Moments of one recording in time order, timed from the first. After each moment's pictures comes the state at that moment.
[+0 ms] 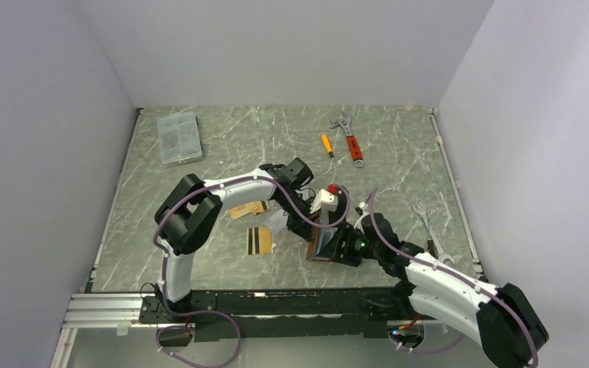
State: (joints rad) left arm -0.81 1.95 1.35 -0.66 0.83 0.58; right arm 0.62 0.90 0.20 -0.02 -0.34 0.96
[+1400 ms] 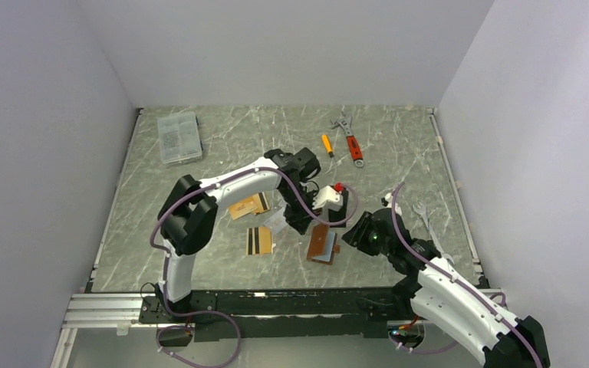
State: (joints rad) left arm -0.84 2.00 1.62 -0.99 0.70 0.70; right arm 0.55 0.68 0.33 -0.41 0.05 0.93
